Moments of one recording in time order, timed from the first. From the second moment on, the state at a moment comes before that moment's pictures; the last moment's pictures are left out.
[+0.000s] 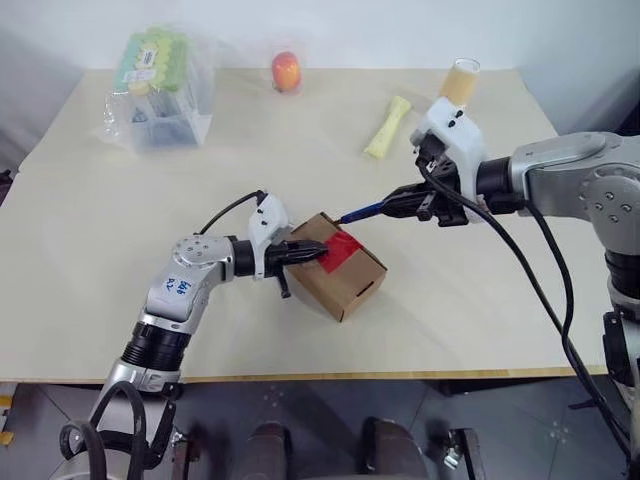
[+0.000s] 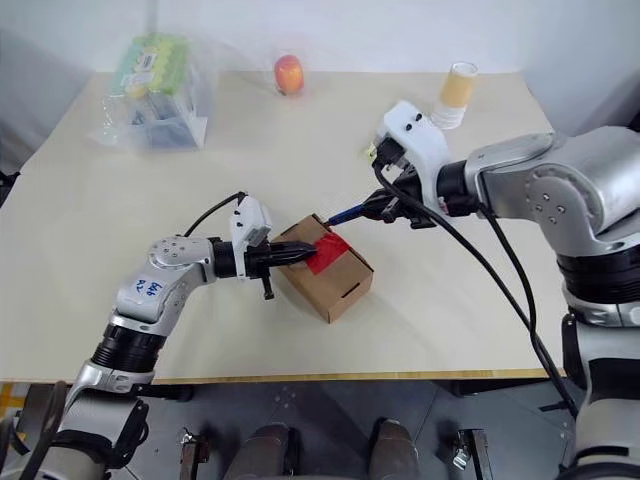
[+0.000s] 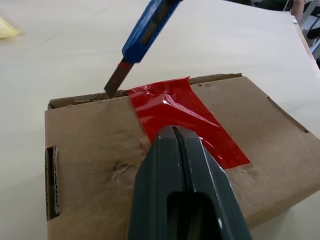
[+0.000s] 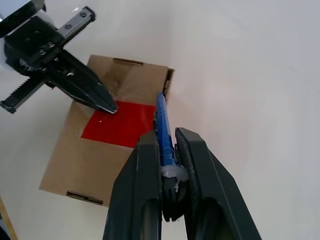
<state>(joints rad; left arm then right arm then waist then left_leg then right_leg) -0.62 0.45 -0.14 0.04 -0.29 0.47 -0.88 -1.13 -0.85 0.23 -0.19 0.81 1.36 0.63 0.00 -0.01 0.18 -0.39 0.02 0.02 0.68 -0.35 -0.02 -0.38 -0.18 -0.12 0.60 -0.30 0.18</state>
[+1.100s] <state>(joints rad) -0.62 0.47 -0.14 0.01 -0.29 0.51 -0.87 -1.07 -0.79 0.20 -0.18 0.67 1.35 0.71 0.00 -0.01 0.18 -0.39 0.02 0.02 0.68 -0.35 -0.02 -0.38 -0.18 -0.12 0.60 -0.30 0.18</state>
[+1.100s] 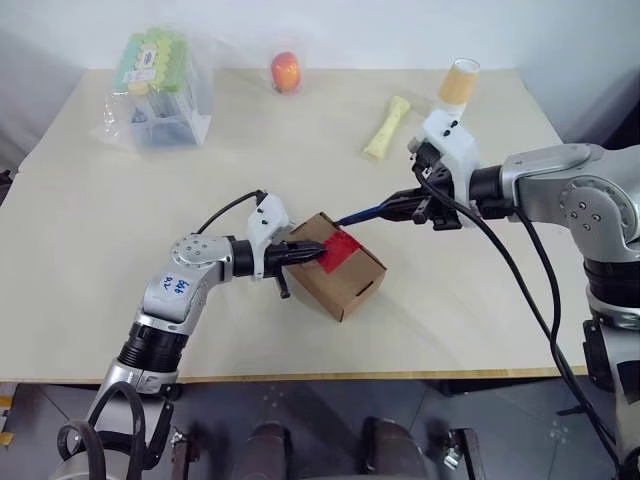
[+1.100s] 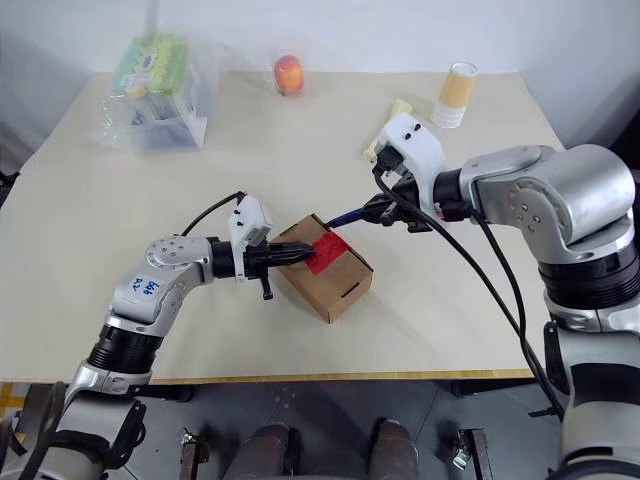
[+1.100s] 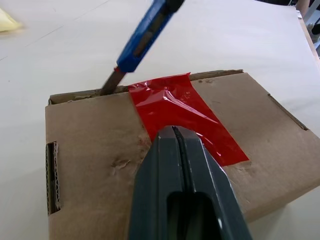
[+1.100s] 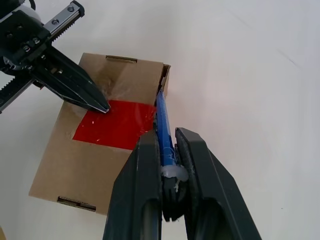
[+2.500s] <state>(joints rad) -0.62 0.43 -0.19 0.09 -0.20 0.34 -0.82 -1.57 -0.70 0.61 0.32 0.63 1.60 0.92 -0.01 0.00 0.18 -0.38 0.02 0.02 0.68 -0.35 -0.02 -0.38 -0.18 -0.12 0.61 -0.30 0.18</state>
